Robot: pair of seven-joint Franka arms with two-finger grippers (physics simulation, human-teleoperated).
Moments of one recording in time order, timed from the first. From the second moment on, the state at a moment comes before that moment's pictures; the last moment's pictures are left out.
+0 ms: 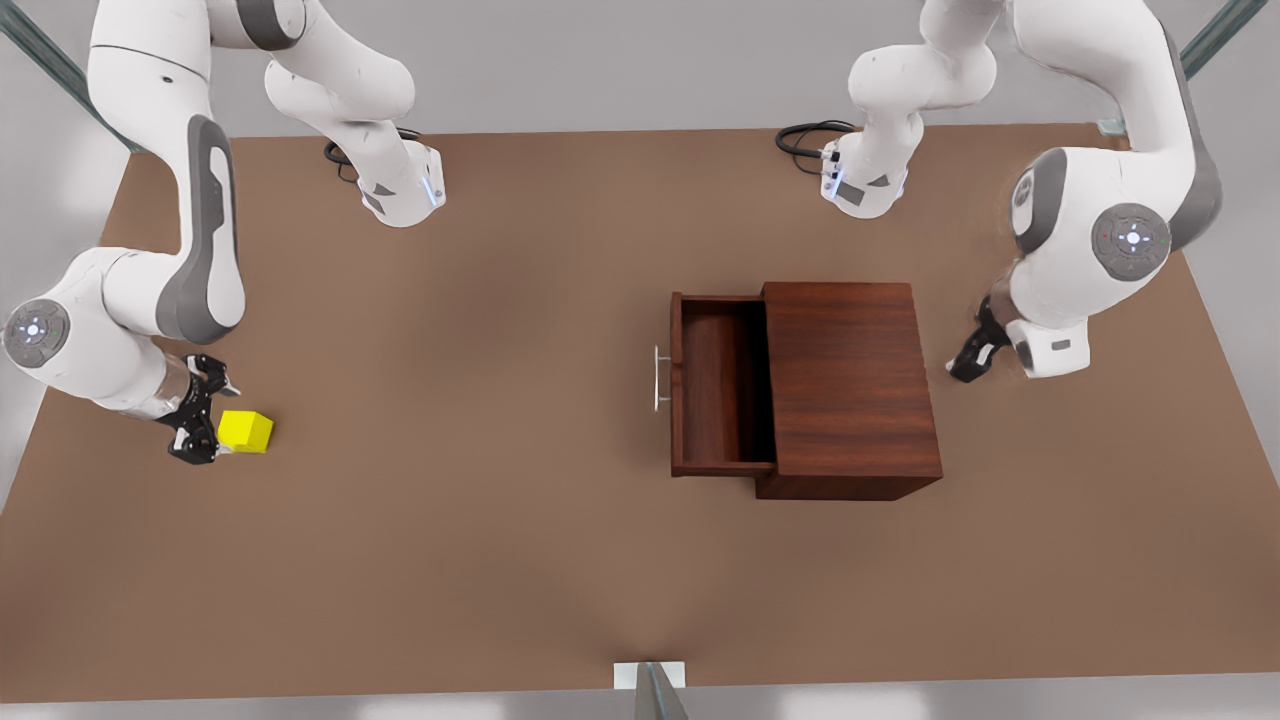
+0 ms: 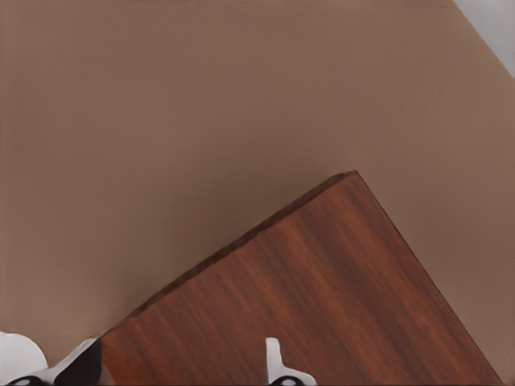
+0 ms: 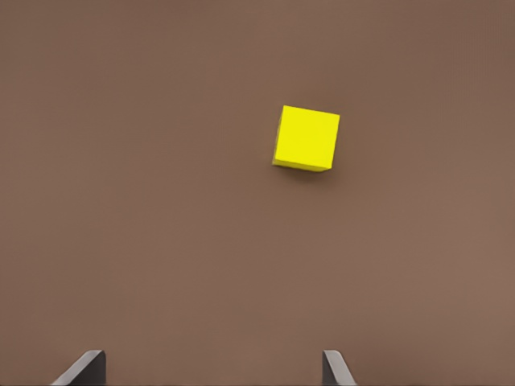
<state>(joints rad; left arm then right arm) 0.13 0.06 -0.17 -1.66 0.01 1.64 -1.03 -0.05 0.25 -0.12 -1.76 0.02 1.99 1.32</state>
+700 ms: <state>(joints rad) 0.12 0.12 -0.16 -1.48 -0.05 1.52 -0.40 -0.20 0.36 -0.11 -2.11 0.00 2.56 1.32</state>
